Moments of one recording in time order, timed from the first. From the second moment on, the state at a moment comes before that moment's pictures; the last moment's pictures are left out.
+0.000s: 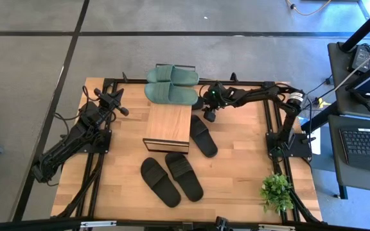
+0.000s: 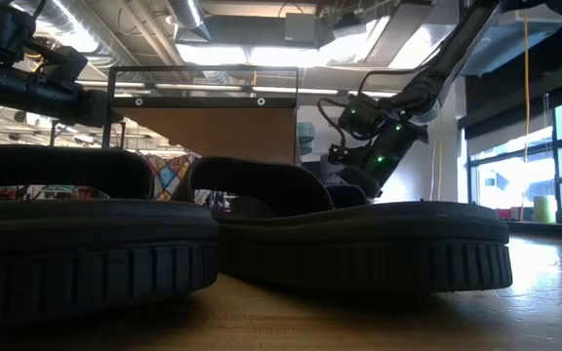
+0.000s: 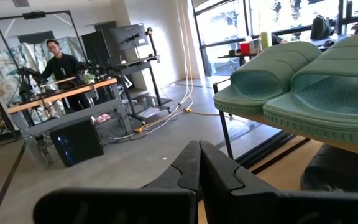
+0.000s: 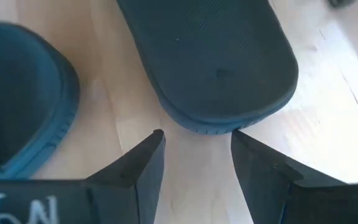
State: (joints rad) left arm 0.84 0.01 0.02 0.01 -0.22 0.21; right arm -0.55 1.85 0.93 0.01 -0.15 -0.21
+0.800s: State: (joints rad) left arm 0.83 0.04 0.02 -0.02 0.01 0.13; right arm -0.53 1.90 1.05 -0.18 -0.18 -0.29
